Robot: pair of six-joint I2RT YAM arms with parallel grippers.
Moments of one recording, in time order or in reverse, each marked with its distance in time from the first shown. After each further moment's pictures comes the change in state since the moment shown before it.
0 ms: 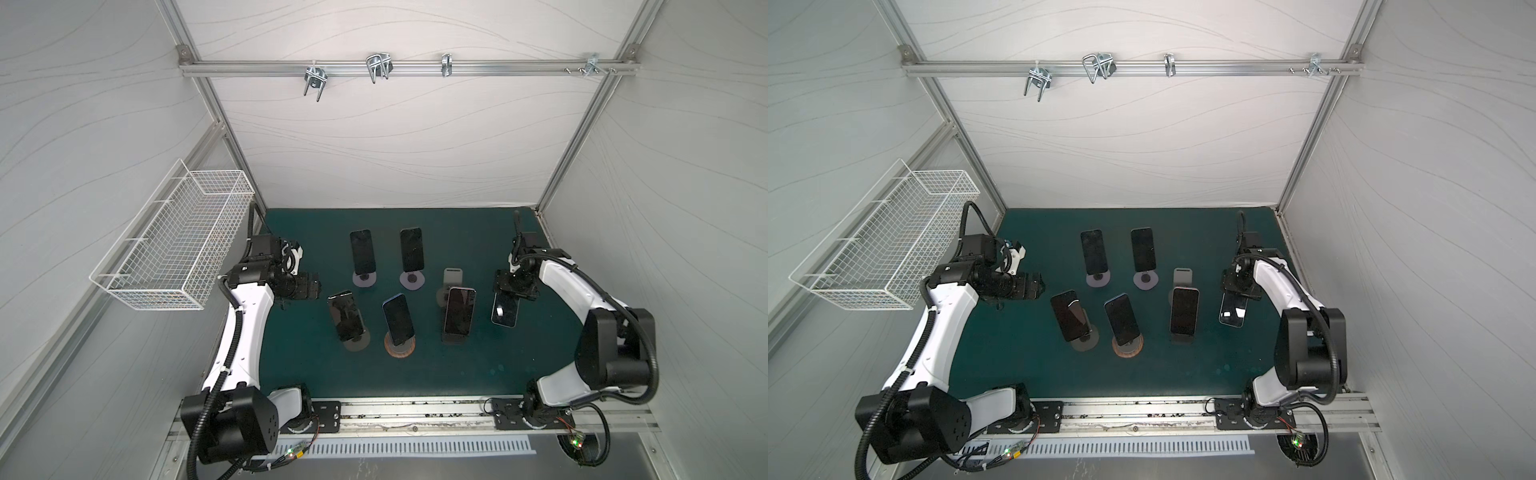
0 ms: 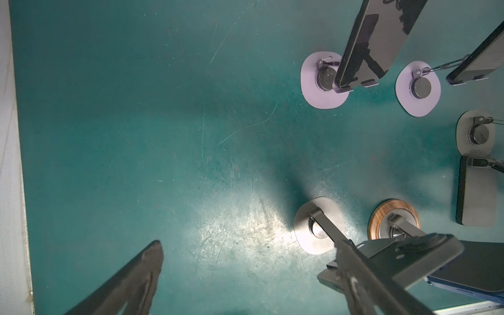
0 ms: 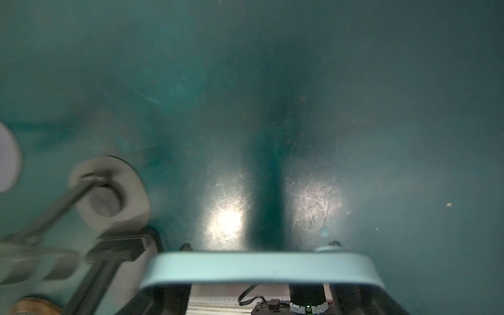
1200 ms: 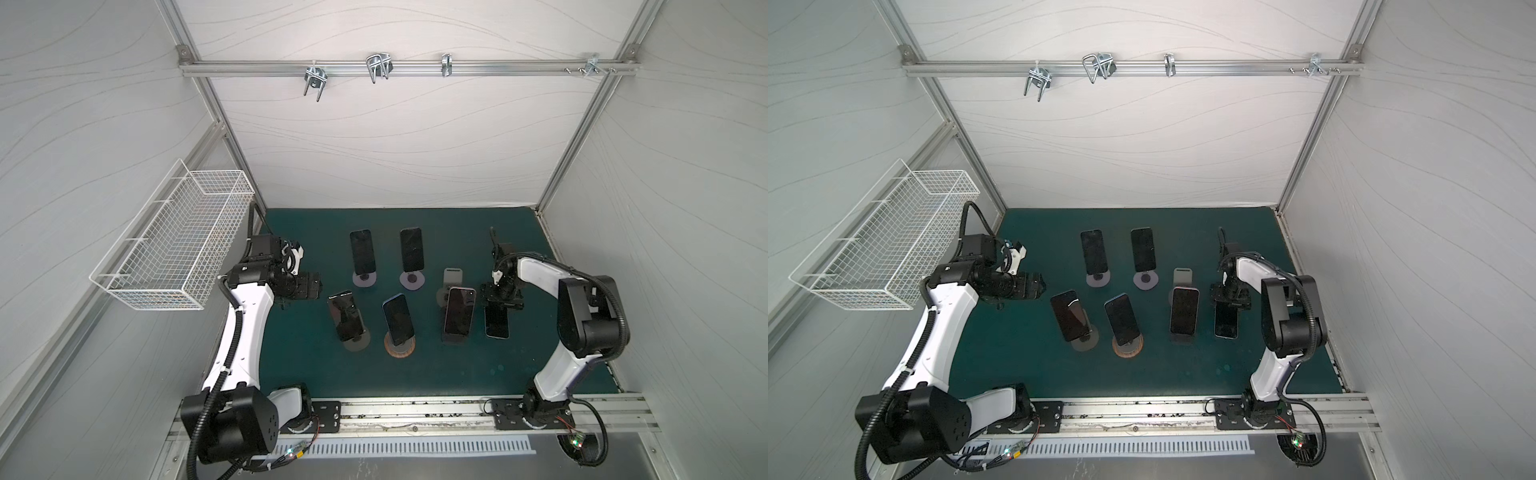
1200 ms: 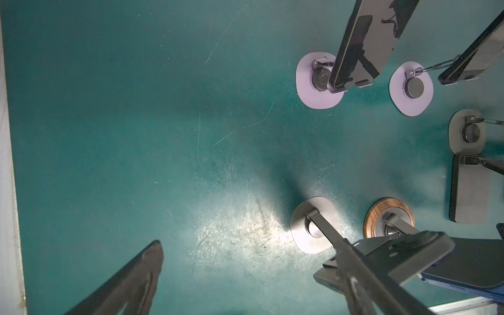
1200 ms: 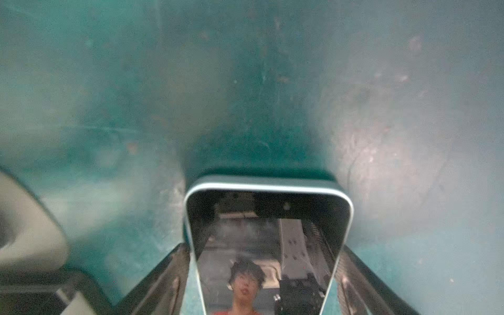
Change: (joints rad) left arm 0.000 0.000 0.000 0.000 0.016 0.001; right arm 0.082 0.165 -0.021 0.042 0.046 -0.017
